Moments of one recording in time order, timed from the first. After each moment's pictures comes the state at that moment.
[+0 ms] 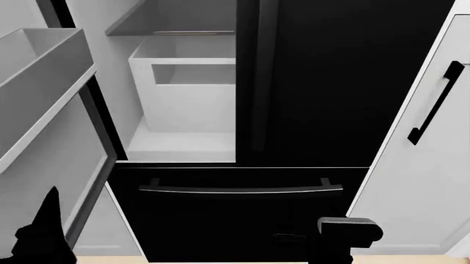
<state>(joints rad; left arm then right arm) -0.23 -0.79 -0.88 1.05 -2.46 -1.28 -1.56 0.07 0.30 -0.39 0.02 0.29 -0.01 0.42</state>
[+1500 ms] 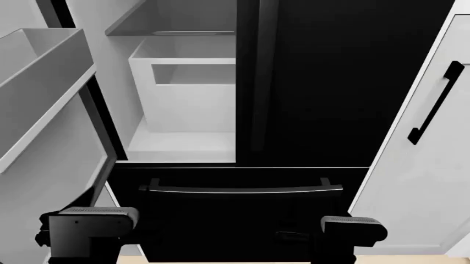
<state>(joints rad) 0.09 -0.46 0.09 0.70 -0.45 -0.56 -0.42 0.07 0.32 -0.40 0.00 0.30 -0.03 0.45</state>
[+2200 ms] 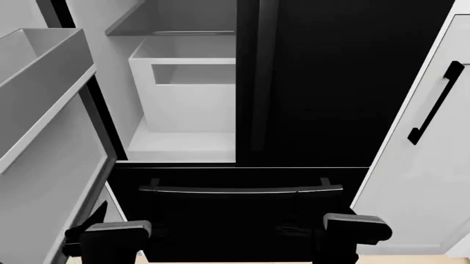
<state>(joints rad) 0.08 -0.33 0.19 0.23 -0.26 -0.09 -0.35 0.07 0.32 -0.40 -0.04 0.29 -0.02 0.48</state>
